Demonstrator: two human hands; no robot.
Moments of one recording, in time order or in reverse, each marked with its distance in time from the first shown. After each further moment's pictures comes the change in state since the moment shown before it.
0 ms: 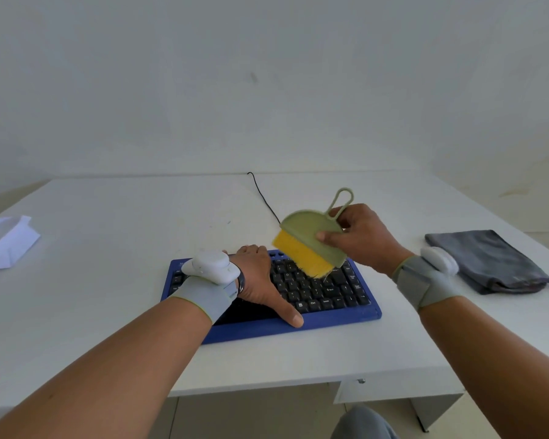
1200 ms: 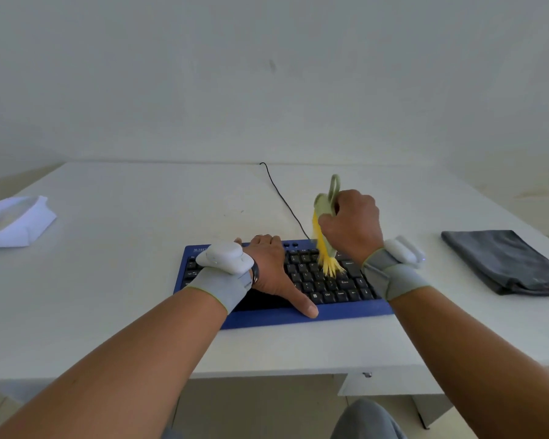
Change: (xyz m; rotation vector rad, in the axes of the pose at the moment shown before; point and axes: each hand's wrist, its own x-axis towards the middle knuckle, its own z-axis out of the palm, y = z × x) left_hand 0.007 -0.008 0.007 -0.022 0.044 0.010; right_hand 0.010 -0.029 0.041 -0.393 0.278 -0.102
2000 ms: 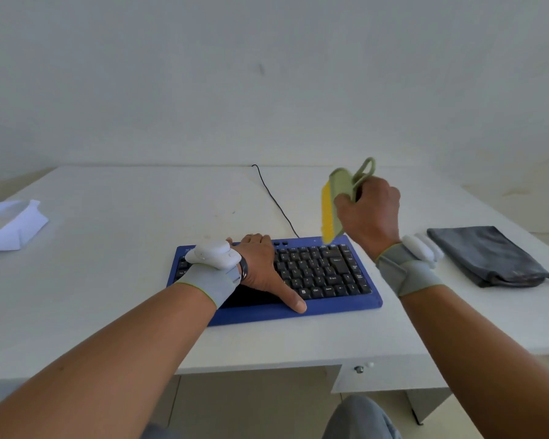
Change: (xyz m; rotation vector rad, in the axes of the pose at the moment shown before) left_hand -0.005 0.006 -0.004 -0.010 -0.040 -0.017; right_hand 0.001 0.022 -0.030 0.117 0.260 0.055
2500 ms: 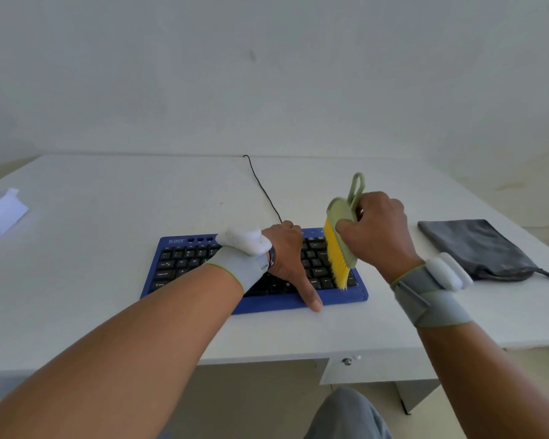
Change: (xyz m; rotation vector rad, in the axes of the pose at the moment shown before) left_hand 0.015 0.057 -0.010 0.013 0.047 0.151; right_hand -0.028 0.019 -0.028 -0.114 -0.209 -0.014
